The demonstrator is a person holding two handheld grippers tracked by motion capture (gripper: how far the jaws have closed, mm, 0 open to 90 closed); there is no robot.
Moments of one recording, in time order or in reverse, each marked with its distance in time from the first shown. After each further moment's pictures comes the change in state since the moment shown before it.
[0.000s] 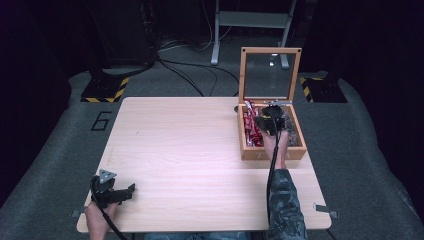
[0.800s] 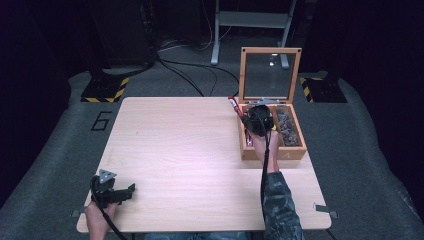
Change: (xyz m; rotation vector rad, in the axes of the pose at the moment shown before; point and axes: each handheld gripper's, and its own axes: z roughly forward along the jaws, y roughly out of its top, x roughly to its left) left arm 0.000 0.000 0.000 0.001 -0.001 -0.001; right arm 0.050 0.009 -0.019 -0.037 0.066 -0.133
